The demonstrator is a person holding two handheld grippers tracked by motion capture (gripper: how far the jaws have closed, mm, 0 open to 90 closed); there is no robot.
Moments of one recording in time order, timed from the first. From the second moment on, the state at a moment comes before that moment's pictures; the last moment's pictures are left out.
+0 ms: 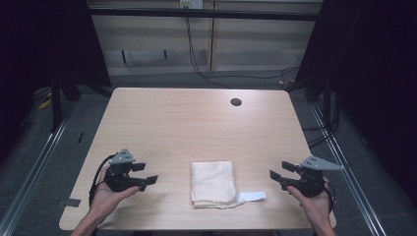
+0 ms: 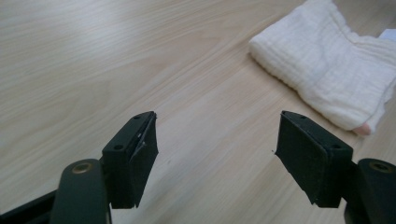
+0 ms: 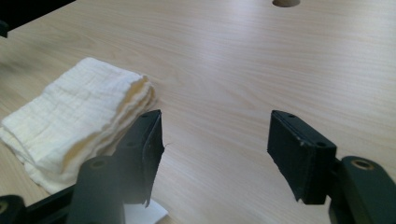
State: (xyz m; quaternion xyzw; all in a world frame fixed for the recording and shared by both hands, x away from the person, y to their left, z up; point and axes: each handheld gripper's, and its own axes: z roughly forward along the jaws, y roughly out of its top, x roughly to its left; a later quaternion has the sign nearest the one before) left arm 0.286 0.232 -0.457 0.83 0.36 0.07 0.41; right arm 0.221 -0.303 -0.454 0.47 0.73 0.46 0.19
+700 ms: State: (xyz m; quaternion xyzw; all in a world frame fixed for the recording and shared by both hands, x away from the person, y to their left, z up) left arm 0.280 0.280 -0.482 0.79 0.43 0.09 0.42; right arm 0.213 -0.341 -0.476 0.52 0.70 0.44 0.22
